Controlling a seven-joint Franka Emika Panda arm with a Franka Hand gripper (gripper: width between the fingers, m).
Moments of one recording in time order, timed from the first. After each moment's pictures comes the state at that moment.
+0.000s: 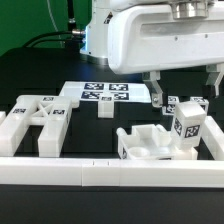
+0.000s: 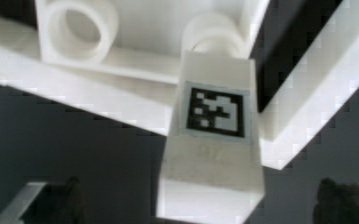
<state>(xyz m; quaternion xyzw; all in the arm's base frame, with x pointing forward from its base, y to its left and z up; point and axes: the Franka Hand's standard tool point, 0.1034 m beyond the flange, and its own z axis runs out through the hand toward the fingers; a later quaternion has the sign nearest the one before) 0.642 0.072 0.105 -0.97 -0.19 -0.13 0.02</state>
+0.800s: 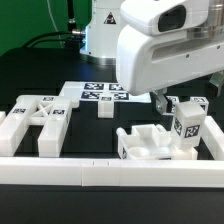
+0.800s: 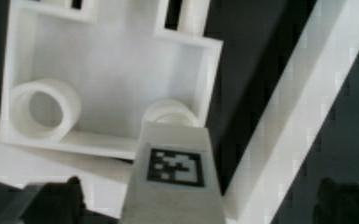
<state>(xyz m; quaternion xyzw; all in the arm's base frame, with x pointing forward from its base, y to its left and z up) 0.630 0.079 0.096 -0.98 -0.21 0.06 0.05</state>
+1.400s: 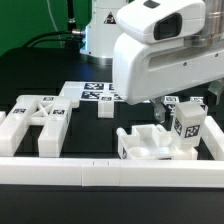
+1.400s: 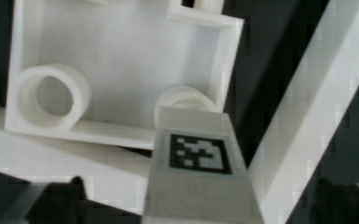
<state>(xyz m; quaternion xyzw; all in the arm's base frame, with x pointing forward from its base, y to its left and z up) 0.640 0.076 0.090 -0.98 -0.20 0.06 0.05</state>
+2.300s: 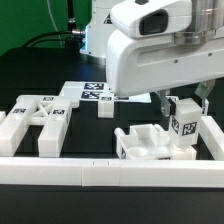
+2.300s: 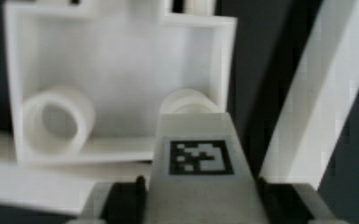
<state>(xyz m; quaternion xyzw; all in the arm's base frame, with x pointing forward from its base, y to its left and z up) 0.630 0.074 0.087 -0.99 -0.08 0.04 0.05</state>
